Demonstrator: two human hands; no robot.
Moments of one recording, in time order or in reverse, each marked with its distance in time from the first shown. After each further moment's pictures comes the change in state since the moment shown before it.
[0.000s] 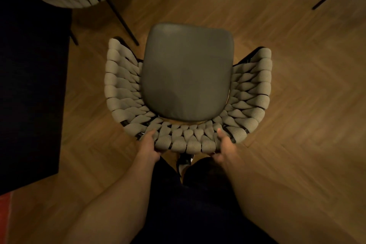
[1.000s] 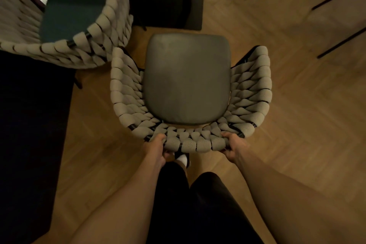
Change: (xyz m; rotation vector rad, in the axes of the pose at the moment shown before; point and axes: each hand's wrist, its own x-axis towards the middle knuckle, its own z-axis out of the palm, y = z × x) left_hand 0.034 0.239 0.201 -0.012 0.012 0.134; right_hand 0.060 -0.243 0.232 -0.165 0.017 -0.132
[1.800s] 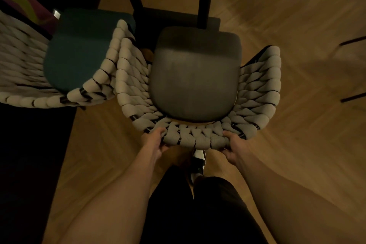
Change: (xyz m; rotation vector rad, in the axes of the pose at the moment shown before) left_hand 0.062 0.211 0.194 0.005 0.015 -0.004; right_hand 0.054 -0.238 0.169 -0.054 -0.154 -0.008
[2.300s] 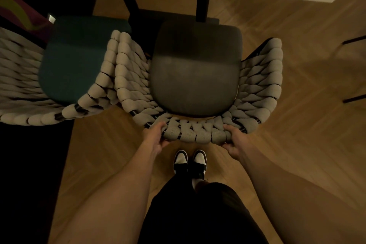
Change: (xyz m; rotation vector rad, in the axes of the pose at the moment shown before) left_hand 0.002 0.058 0.045 0.063 -0.016 0.013; right_hand 0.013 -0.056 0.033 0.009 -0.030 0.034
